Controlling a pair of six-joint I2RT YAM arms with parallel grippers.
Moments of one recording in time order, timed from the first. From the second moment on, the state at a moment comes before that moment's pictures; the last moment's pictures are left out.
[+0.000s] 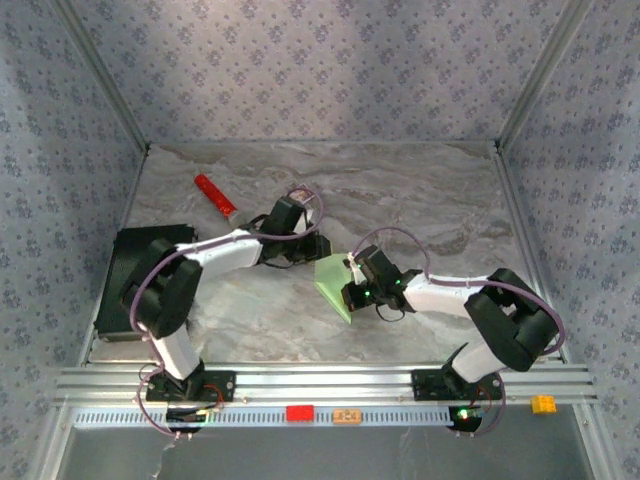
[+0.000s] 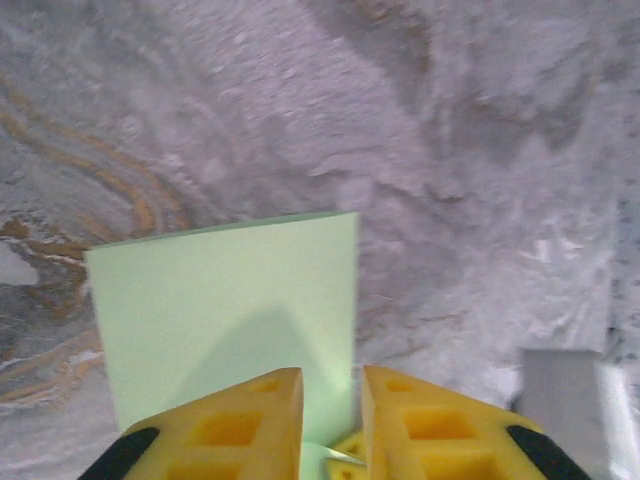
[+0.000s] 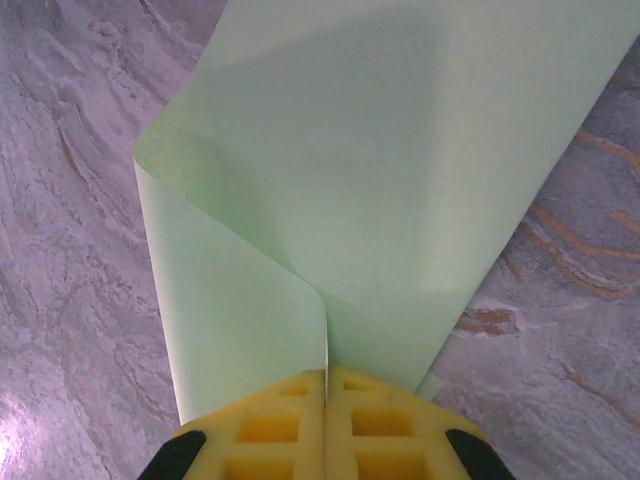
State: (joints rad) left arm -0.66 1.71 1.01 -0.13 0.44 -0.79; right arm 0.74 1.49 0.58 -0.04 -0.20 0.40
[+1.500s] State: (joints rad) left arm -0.76 1.73 0.67 0.30 0.52 -1.07; right arm 0.73 1.49 0.58 -0.04 -0.20 0.40
